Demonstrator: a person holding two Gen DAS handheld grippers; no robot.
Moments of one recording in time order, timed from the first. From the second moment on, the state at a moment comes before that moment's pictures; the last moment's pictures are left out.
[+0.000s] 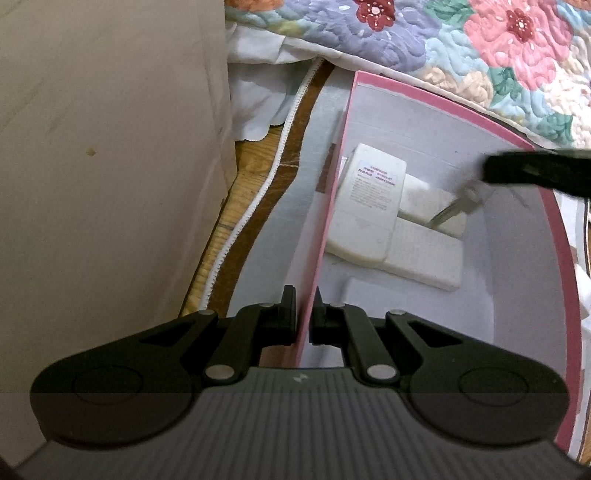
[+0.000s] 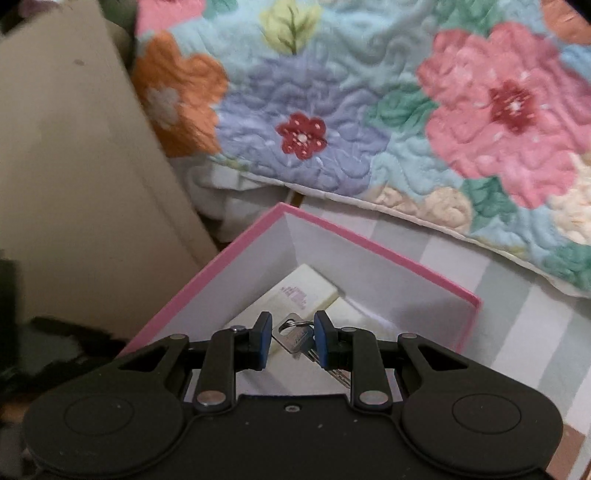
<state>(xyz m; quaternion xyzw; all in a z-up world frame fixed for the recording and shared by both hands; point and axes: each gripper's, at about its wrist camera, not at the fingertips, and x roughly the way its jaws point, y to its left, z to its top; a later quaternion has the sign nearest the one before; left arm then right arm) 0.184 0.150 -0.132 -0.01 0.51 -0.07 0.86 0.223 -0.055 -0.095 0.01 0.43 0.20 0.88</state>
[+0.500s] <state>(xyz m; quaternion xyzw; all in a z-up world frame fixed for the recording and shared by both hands) 0.185 0.152 -0.132 -0.01 0.51 -0.07 0.86 0.216 -0.090 -0.072 0.08 0.40 0.18 0.89</state>
